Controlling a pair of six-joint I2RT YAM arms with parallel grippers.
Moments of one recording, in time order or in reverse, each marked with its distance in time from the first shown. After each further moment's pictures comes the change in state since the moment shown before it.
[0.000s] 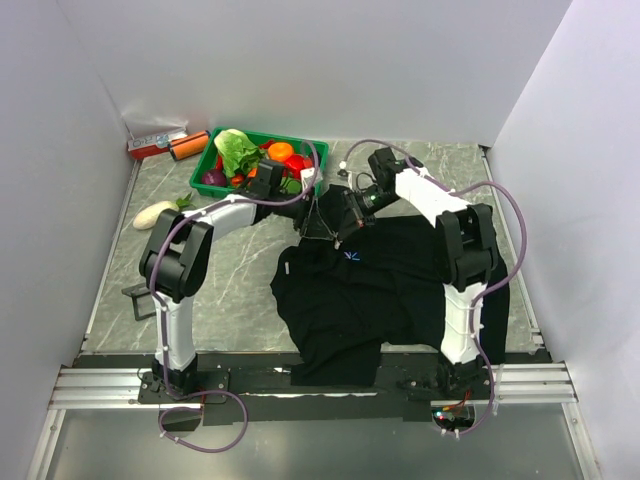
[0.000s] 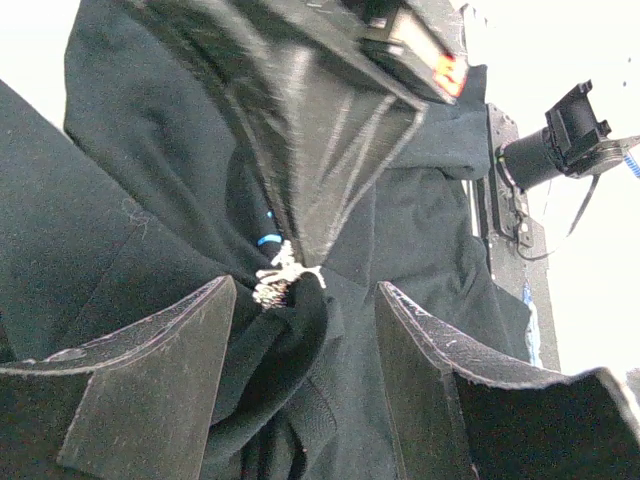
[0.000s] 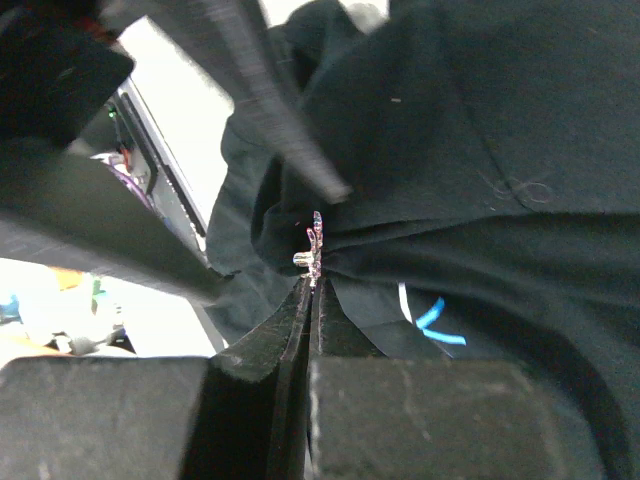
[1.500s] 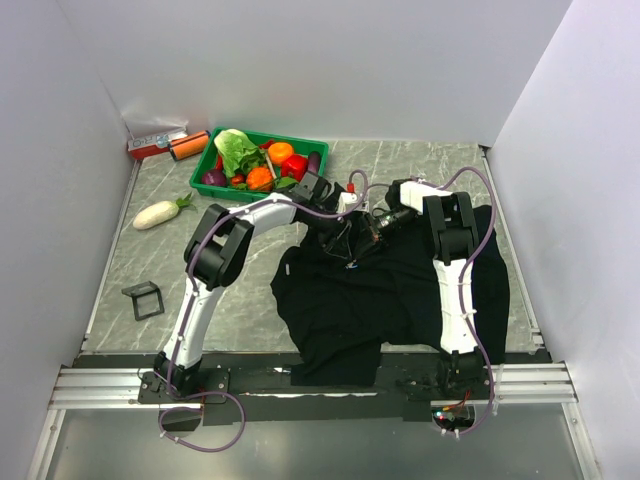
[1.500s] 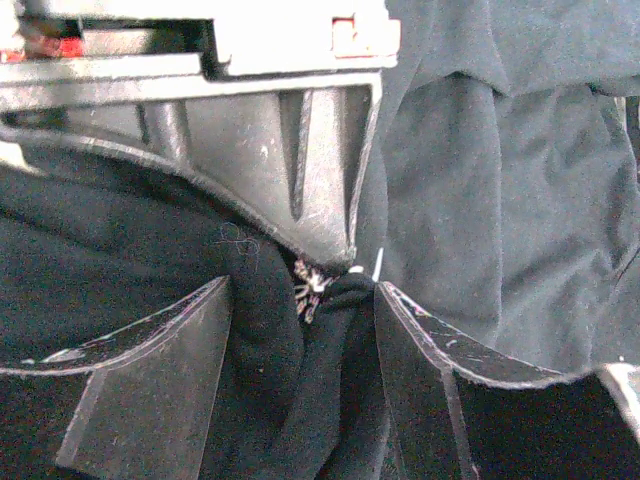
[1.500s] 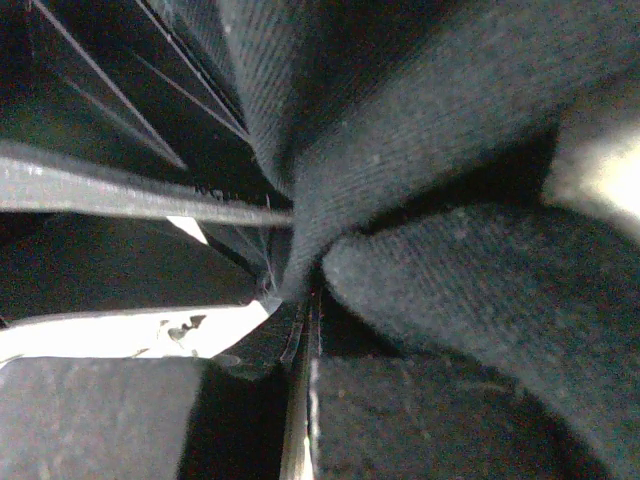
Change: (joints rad) left arm -0.156 0.292 0.335 -0.368 -0.195 0.364; right arm -0.158 0.411 0.098 -0.285 -0.221 -0.190
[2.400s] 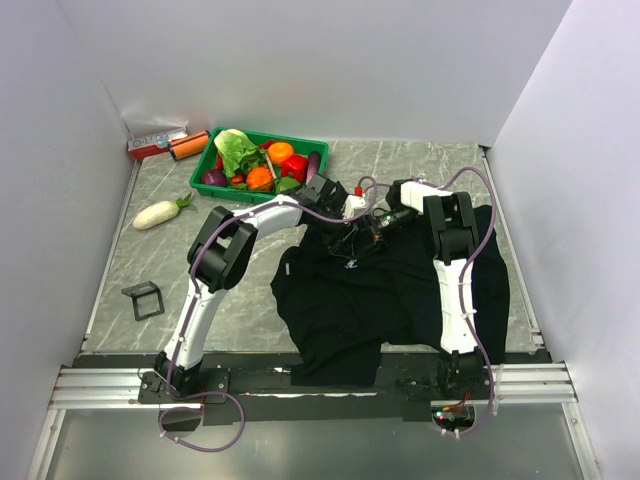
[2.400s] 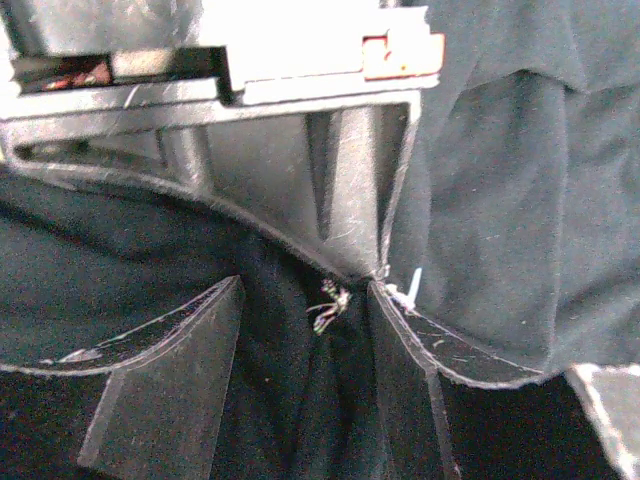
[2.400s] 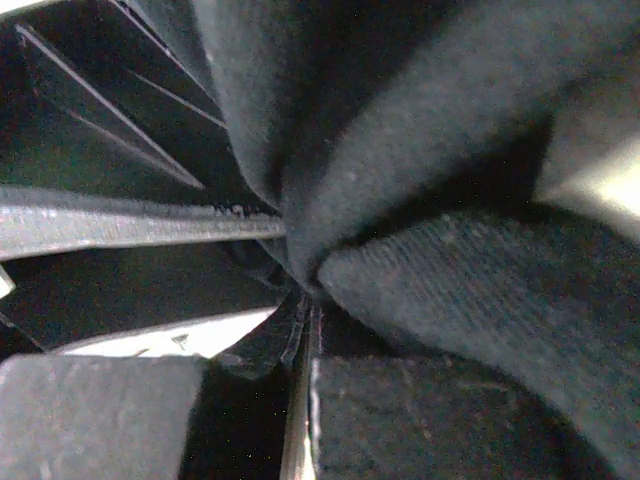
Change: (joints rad) left arm -0.041 0.000 0.020 0.003 -0.156 0.026; right arm -0.002 0.003 -0.001 0.005 -0.004 0.002
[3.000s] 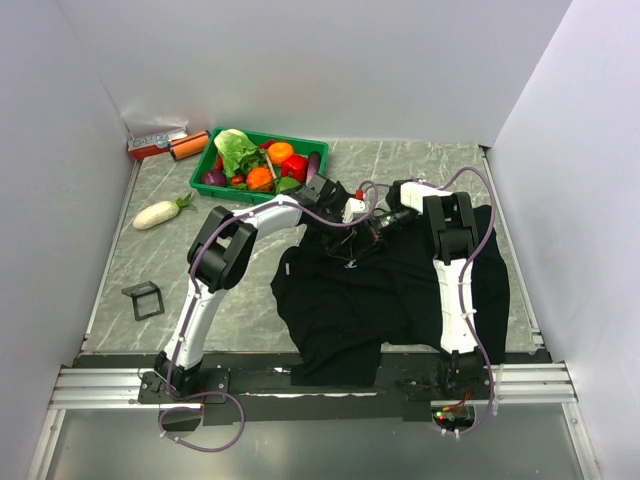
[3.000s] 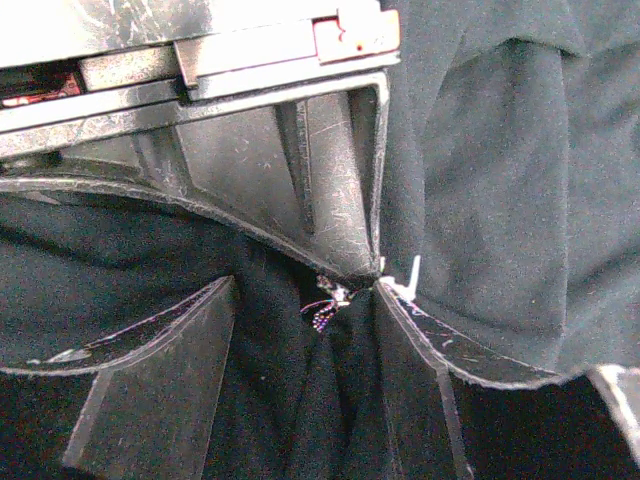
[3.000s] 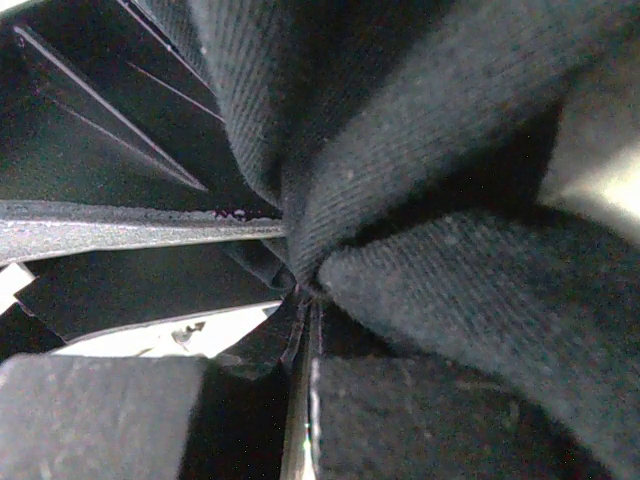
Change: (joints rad) left arm 0.000 0.000 0.000 -0.029 0.018 0.117; right arm 0.000 0.006 0.000 -0.001 -0.016 -0.008
